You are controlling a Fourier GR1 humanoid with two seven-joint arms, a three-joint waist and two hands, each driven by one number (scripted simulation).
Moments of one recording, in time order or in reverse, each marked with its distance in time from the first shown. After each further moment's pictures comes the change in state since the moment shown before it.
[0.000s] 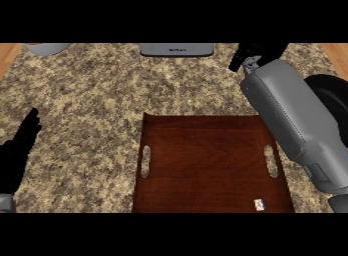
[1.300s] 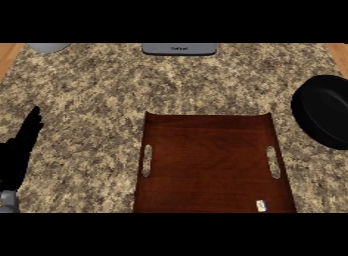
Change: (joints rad) left arm -0.025 -0.029 0.029 0.035 -0.032 -0.026 -0.031; right arm 0.102 -0.328 -0.398 0.004 -0.012 -0.256 -0.330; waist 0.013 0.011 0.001
